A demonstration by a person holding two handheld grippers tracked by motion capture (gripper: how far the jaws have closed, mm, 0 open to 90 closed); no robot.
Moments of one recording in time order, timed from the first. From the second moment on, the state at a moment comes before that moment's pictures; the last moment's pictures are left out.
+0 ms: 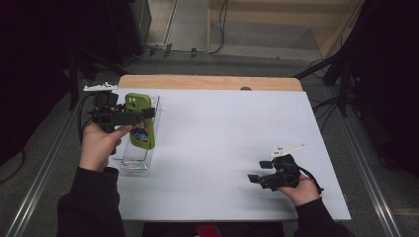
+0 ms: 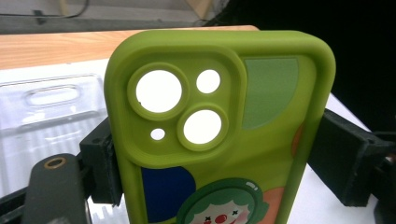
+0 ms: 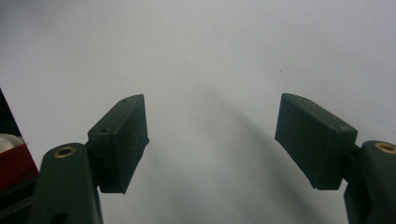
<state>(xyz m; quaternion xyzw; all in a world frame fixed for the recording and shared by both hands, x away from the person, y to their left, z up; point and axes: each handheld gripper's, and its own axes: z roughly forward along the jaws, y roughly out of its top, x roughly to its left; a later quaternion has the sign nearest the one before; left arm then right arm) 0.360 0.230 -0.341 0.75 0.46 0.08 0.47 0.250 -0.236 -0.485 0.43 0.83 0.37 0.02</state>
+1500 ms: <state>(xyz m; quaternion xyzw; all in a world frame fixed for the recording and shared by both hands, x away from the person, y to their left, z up) 0.444 0.222 -0.338 0.73 0.50 0.14 0.44 0.252 -0.234 -0.487 0.42 0.82 0.37 0.02</state>
